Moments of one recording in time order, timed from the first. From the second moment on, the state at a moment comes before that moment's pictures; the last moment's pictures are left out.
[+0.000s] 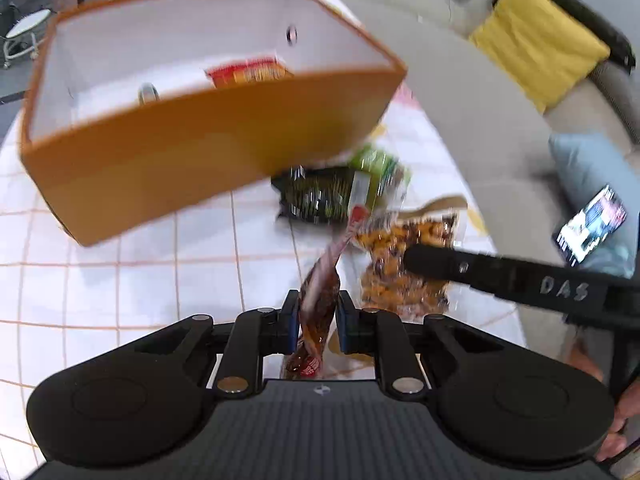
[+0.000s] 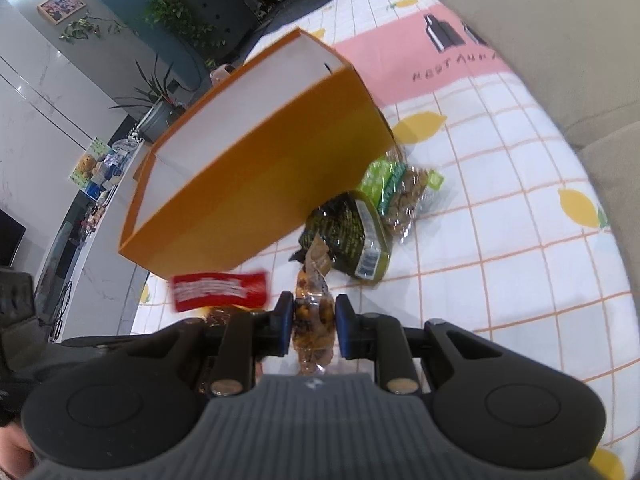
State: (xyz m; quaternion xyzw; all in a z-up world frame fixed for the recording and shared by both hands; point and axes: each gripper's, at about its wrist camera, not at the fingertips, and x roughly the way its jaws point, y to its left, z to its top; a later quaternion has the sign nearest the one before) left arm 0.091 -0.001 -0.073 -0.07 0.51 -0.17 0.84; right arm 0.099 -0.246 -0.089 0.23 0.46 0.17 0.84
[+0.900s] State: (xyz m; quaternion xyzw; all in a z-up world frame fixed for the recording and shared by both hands) left arm 0.159 0.017 0.047 -0.02 0.40 -0.16 0.90; right arm 0.166 -0.208 0.029 0.17 0.34 0.22 0.90
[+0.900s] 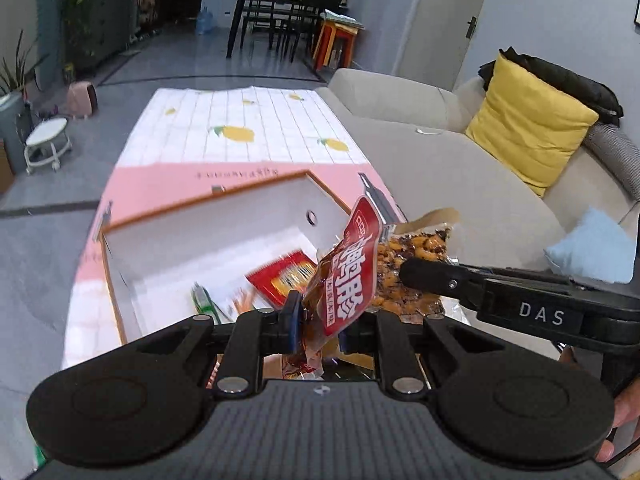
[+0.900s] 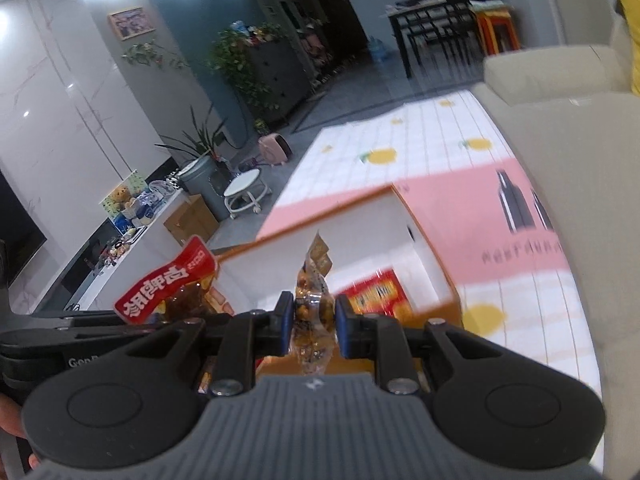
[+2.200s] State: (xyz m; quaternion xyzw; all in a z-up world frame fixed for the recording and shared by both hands) left arm 0.279 0.035 -0.054 0.05 0.49 -0.08 0.86; right arm 0.318 -0.119 -0.059 0.04 0.43 0.21 0.87
